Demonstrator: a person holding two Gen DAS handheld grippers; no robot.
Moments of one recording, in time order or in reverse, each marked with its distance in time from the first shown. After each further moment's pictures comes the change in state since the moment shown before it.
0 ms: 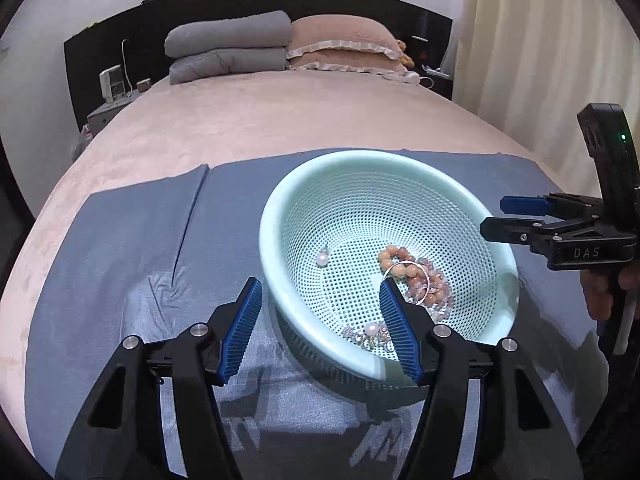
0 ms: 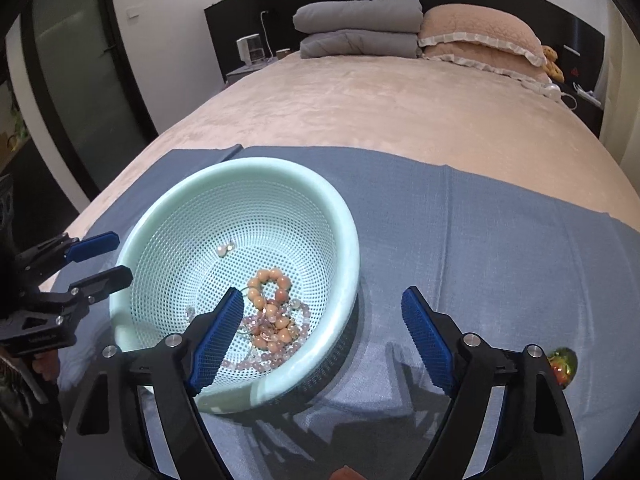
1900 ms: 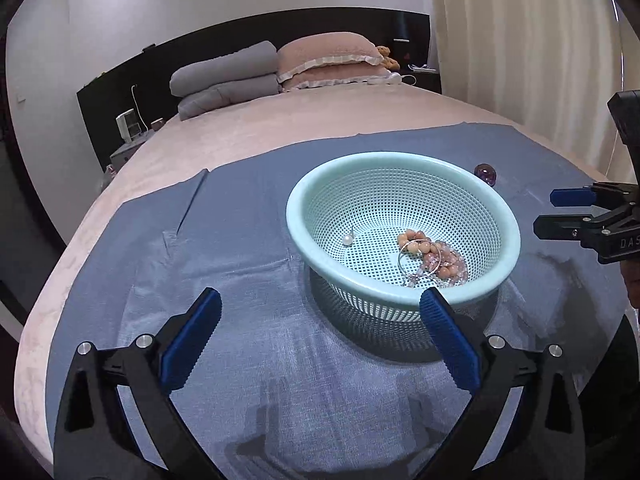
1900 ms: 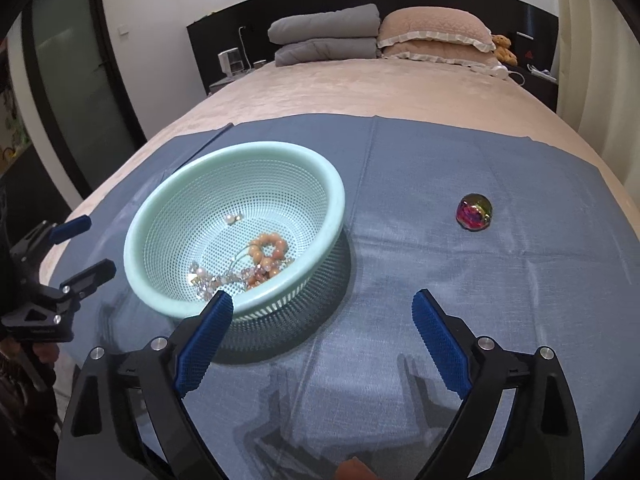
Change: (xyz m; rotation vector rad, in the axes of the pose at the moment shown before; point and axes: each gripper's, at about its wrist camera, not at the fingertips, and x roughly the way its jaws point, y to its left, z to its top) left arm -0.093 -0.104 -0.095 0.149 -0.104 0.129; right arm -0.110 -0.017 -0.130 0.024 -0.083 -0.094
